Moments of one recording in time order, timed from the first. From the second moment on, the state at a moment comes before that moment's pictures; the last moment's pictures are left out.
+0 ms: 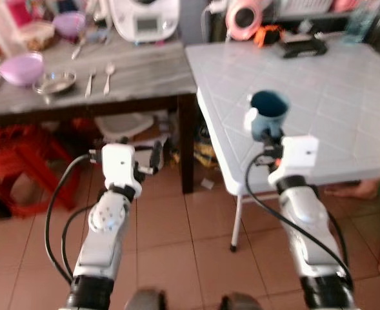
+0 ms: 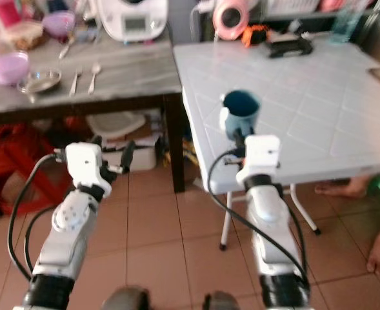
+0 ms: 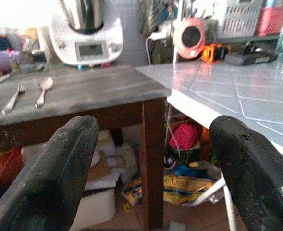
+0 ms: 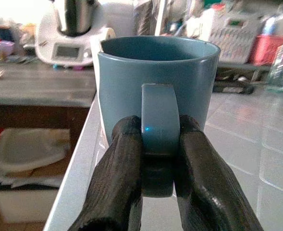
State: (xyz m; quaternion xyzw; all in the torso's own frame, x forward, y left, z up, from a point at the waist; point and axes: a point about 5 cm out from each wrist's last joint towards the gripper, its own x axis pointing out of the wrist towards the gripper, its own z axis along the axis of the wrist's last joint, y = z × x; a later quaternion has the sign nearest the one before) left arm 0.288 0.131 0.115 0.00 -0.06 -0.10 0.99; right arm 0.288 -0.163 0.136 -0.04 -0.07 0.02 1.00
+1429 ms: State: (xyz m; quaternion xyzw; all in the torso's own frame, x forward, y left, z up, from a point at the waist) left arm 0.289 0.131 0.113 0.01 -0.05 -0.11 0.99; right arm 0.289 -0.160 0.137 -0.06 -0.08 0.04 0.99
